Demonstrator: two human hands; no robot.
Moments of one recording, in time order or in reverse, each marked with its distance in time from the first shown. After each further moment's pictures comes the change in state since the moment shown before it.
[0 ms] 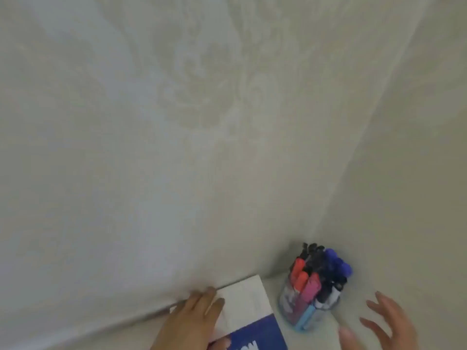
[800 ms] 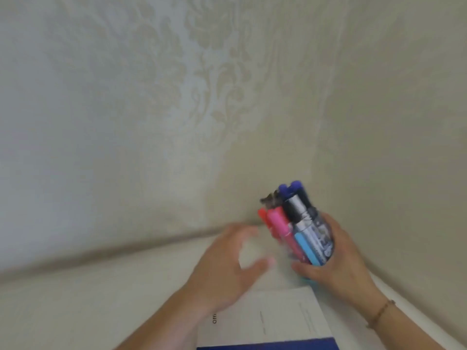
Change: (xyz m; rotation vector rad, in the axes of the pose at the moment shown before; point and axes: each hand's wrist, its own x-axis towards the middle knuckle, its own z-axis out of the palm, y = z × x) left_hand -0.066 0.086 -0.036 -0.619 0.115 -0.093; right_hand -0.102 0.006 -0.034 -0.494 -0.477 -0.358
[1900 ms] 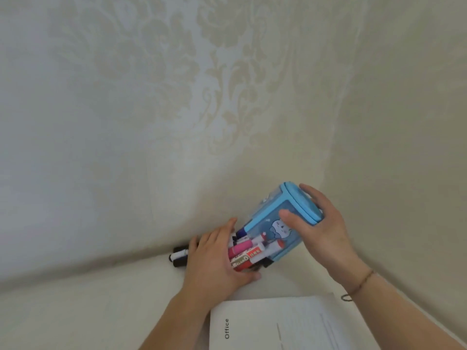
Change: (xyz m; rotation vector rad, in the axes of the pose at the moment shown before) left_hand 0.018 -0.061 0.002 0.296 0.098 -0.201; right_hand 0.049 -0.069 0.034 0.407 0.092 0.053
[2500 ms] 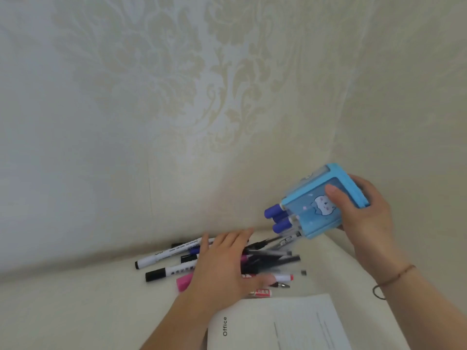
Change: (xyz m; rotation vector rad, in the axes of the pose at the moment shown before) left_hand -0.007 0.012 0.001 0.127 -0.152 0.119; right_hand 0.018 -0.011 -0.041 0.071 0.210 0.009
